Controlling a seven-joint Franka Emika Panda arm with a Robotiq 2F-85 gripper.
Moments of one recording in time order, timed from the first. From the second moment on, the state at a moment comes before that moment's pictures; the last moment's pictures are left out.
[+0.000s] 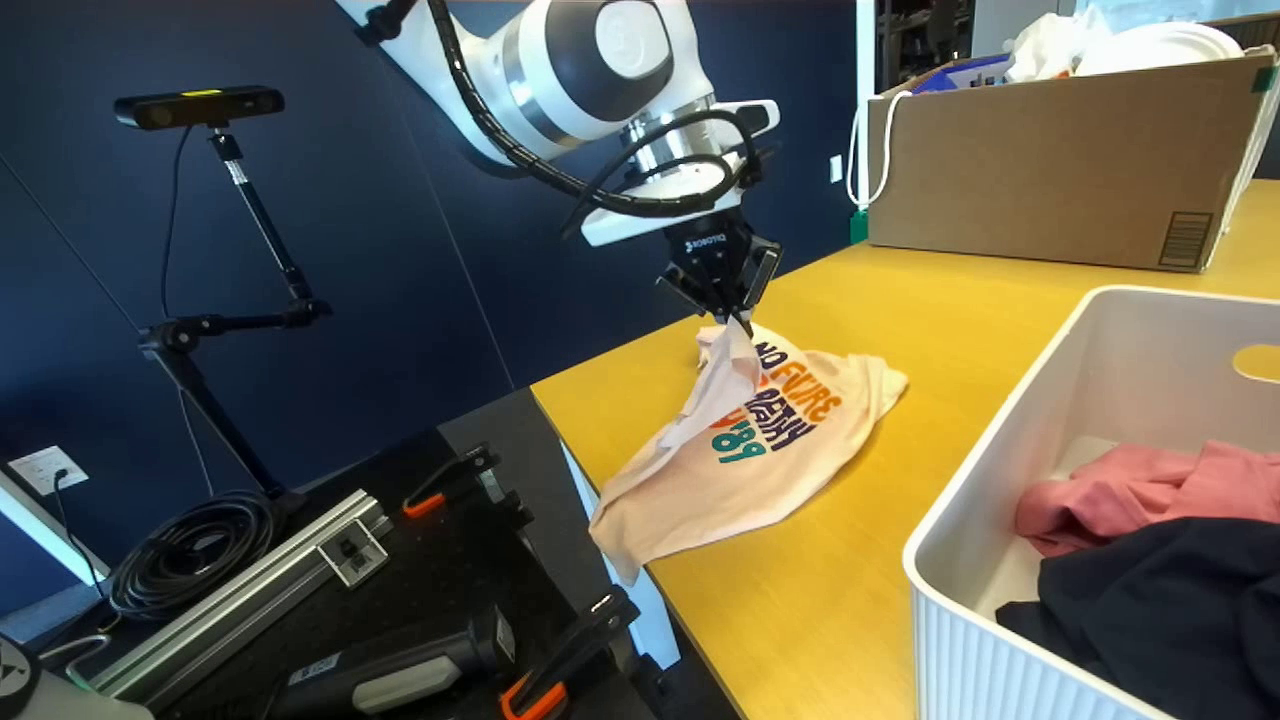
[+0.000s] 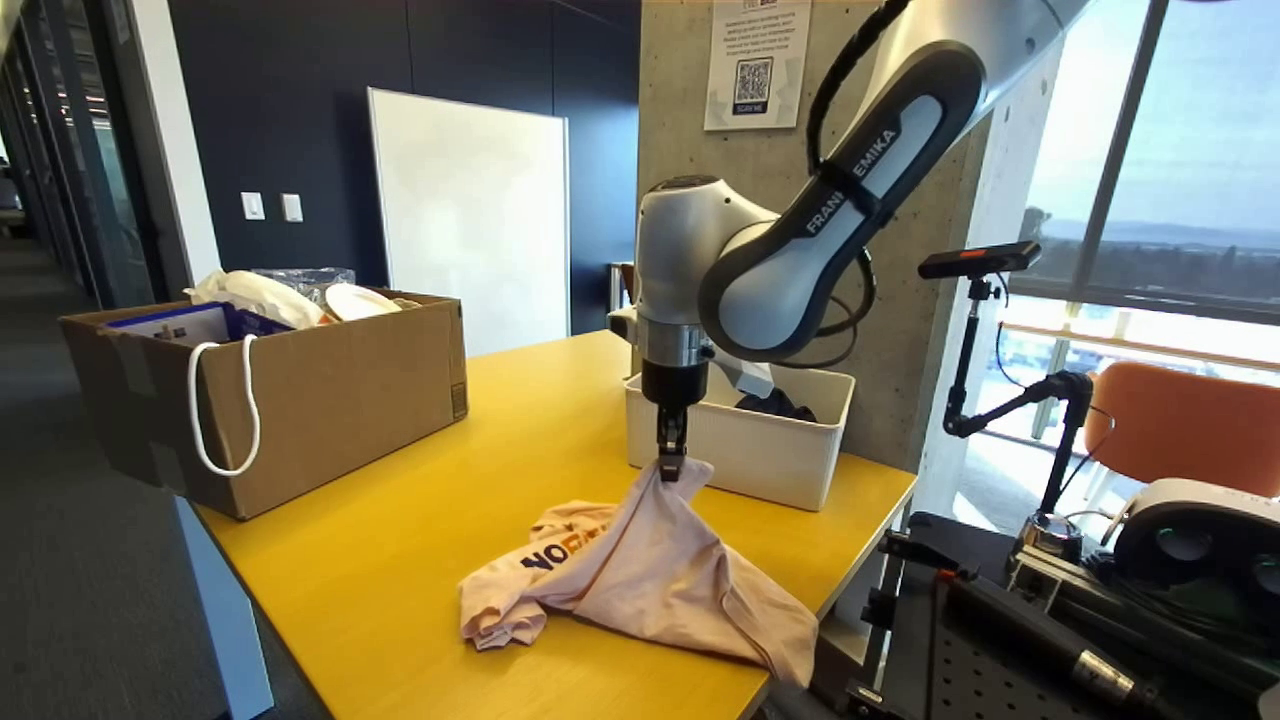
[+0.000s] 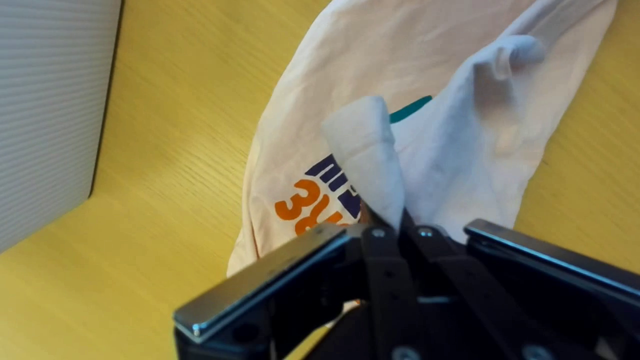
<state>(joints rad) 0.06 0.47 -0.02 -2.05 -0.34 2.58 -0.21</state>
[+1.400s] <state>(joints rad) 0.07 0.44 -0.05 -2.08 -0.34 2.49 -0.10</state>
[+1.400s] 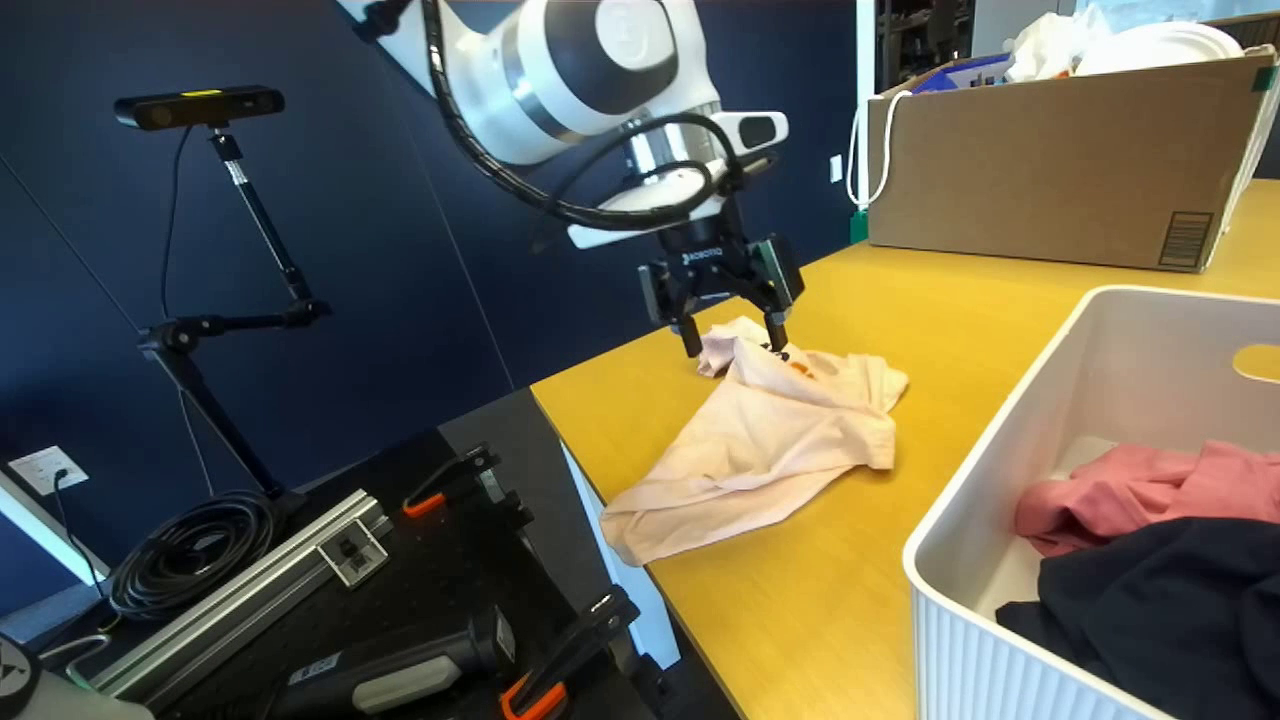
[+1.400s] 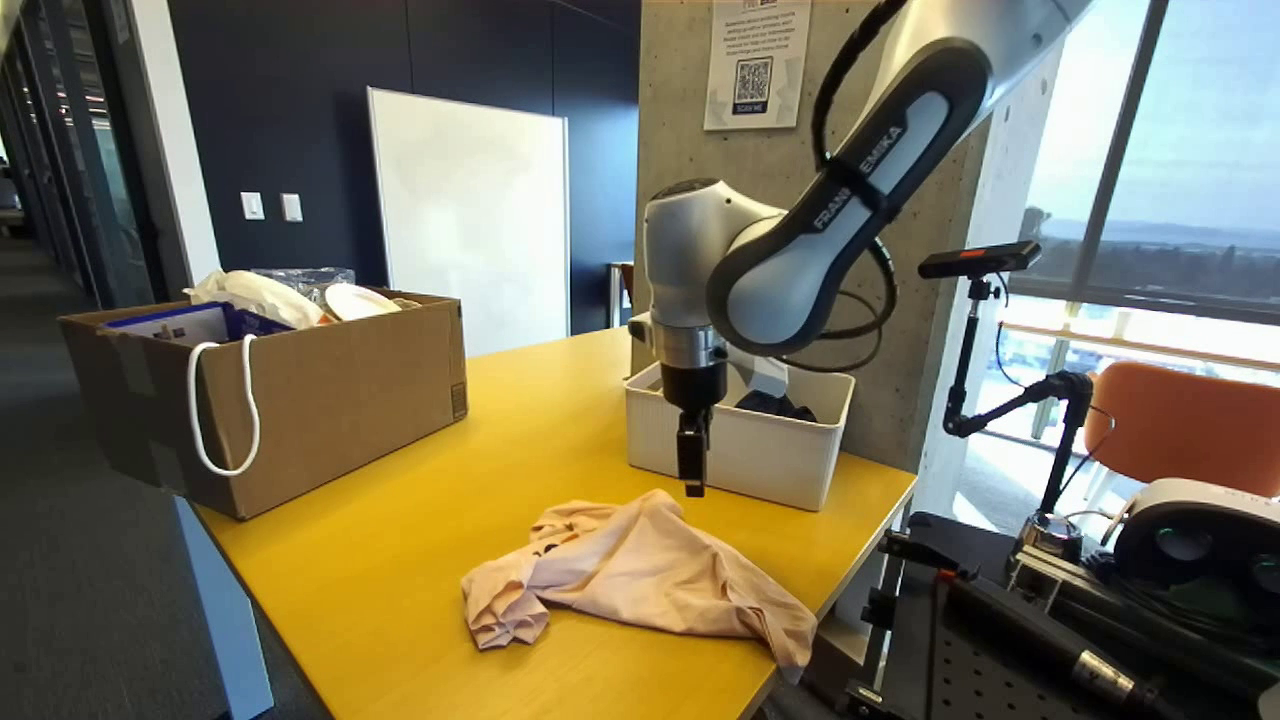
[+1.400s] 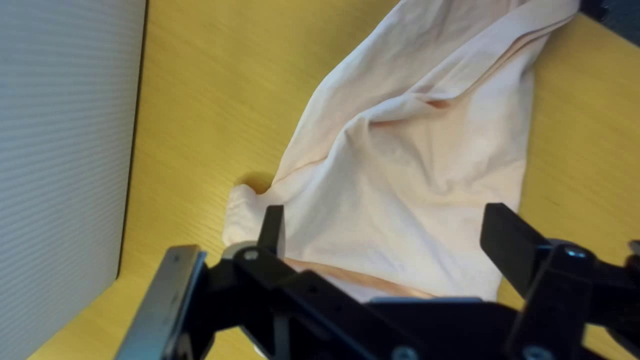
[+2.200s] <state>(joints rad) 0.07 0.20 -0.03 -2.29 -0.29 2.46 -0.03</state>
